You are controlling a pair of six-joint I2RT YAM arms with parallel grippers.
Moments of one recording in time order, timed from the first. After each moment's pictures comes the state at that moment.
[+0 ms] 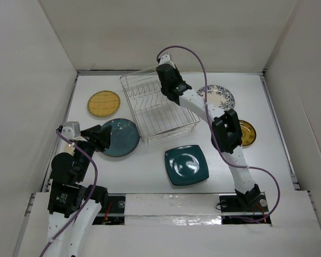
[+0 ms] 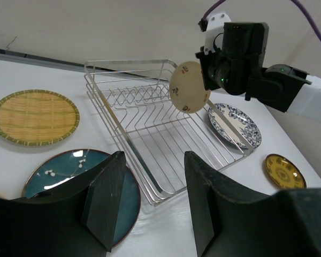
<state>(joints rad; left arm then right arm) -0.22 0.27 0.70 -0.36 0.02 -0.37 0.65 2.31 2.14 -0.22 0.88 -0.27</state>
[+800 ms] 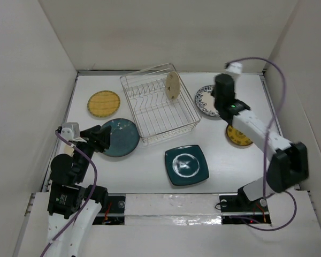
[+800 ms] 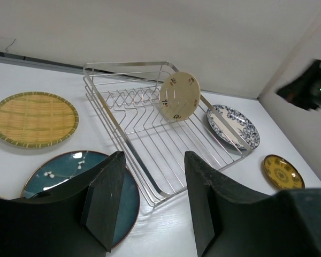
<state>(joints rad) -0.22 0.26 0.70 -0.36 0.03 -0.37 0.48 1.63 1.35 -0.06 0.66 0.25</state>
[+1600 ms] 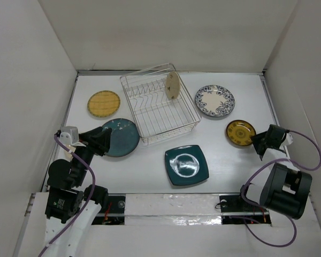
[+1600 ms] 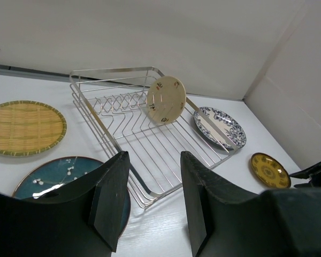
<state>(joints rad) -0.28 0.21 0.70 -0.36 0.02 -0.36 -0.42 1.17 0.44 0.02 0.10 0.82</state>
